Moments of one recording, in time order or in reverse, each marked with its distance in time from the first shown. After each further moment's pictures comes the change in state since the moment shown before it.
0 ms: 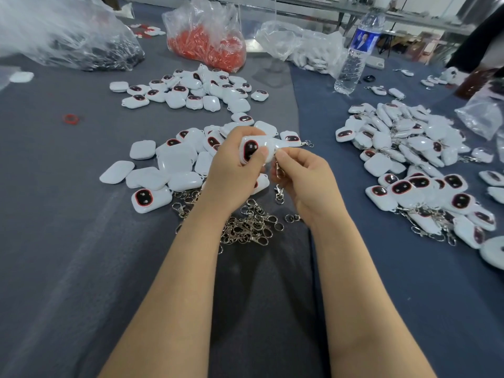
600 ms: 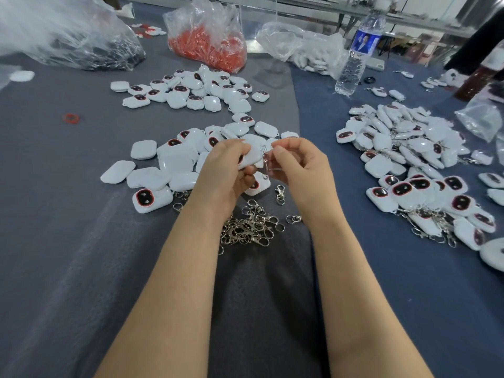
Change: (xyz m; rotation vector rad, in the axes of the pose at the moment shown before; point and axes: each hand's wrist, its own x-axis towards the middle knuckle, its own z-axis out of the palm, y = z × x) left_hand 0.008 0.000 -0.002 -0.670 0.049 -0.460; right_hand -0.007 -0.010 0.006 -0.077 -0.002 -0.120
